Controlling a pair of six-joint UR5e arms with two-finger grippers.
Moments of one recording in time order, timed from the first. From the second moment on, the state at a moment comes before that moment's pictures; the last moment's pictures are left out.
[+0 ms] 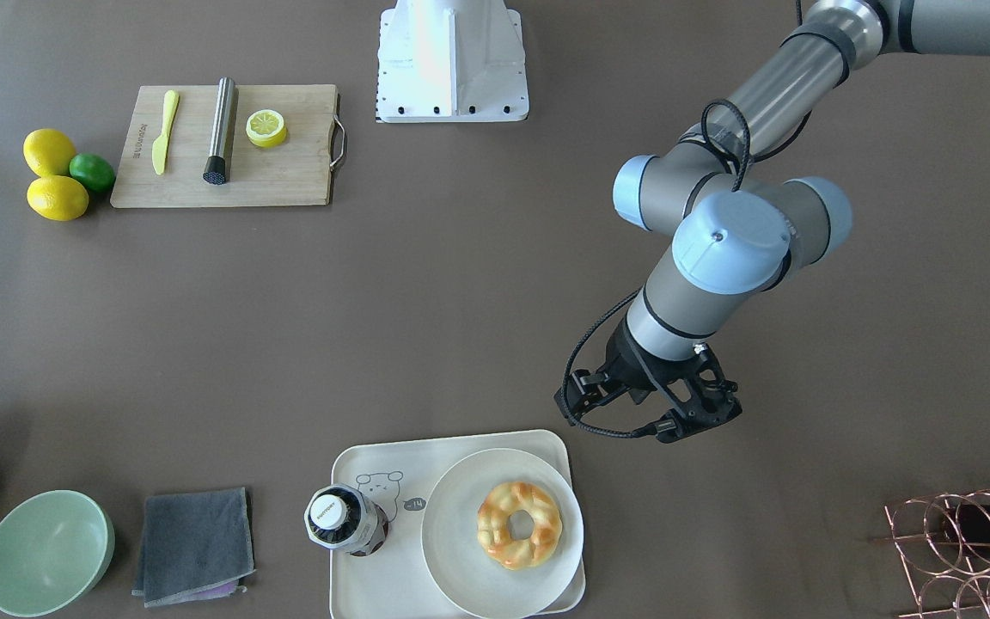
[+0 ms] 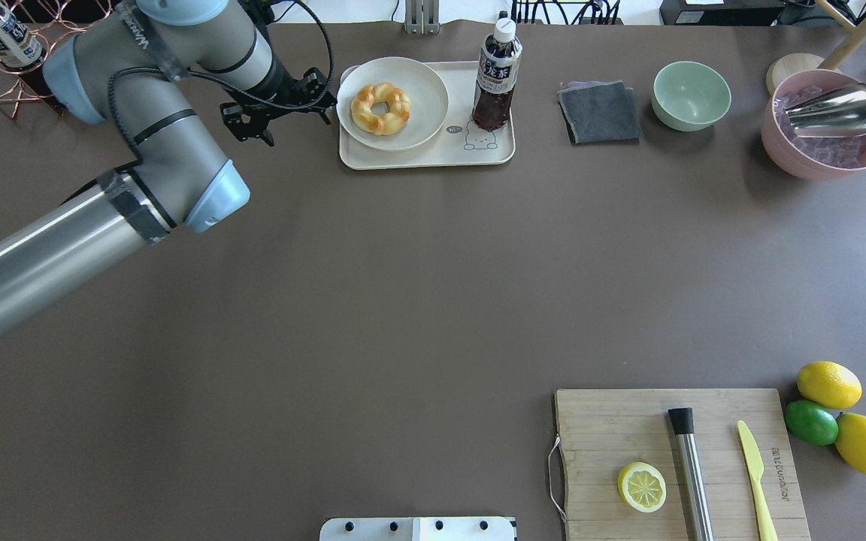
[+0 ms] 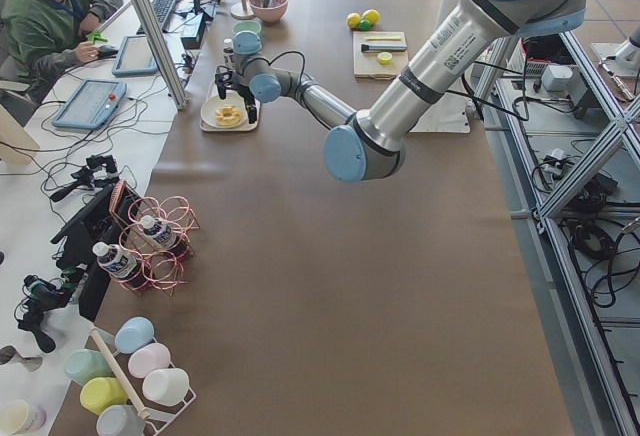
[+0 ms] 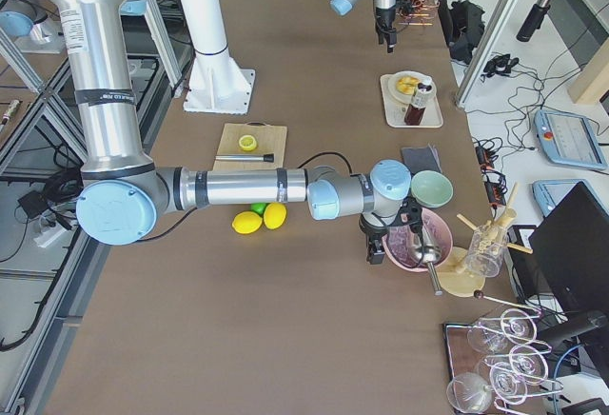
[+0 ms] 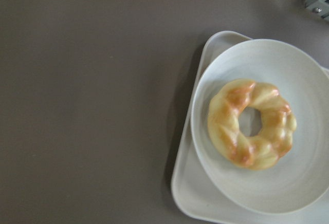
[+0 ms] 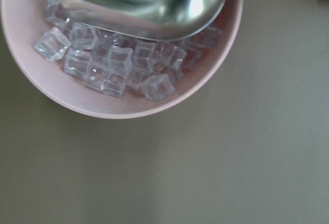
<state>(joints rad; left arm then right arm) -0.87 -2.37 -1.28 -1.93 -2.09 -1.34 1.41 -1.45 1.49 -1.44 2.35 0.09</state>
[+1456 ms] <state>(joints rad) -1.46 -1.51 -1.76 -1.64 -2.24 -0.11 1.59 -1.58 1.47 -1.49 2.25 0.08</state>
